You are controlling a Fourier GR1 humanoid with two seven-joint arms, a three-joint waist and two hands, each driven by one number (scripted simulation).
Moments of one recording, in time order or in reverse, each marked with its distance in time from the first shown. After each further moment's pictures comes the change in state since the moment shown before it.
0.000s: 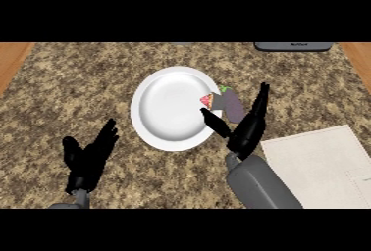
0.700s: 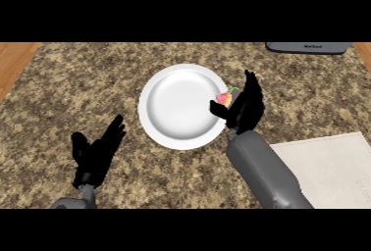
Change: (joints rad) left arm -0.038 -0.009 -0.033 0.008 -0.006 0.000 0.007; right arm -0.212 0.012 -0.108 0.307 0.273 0.264 0.221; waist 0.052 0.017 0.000
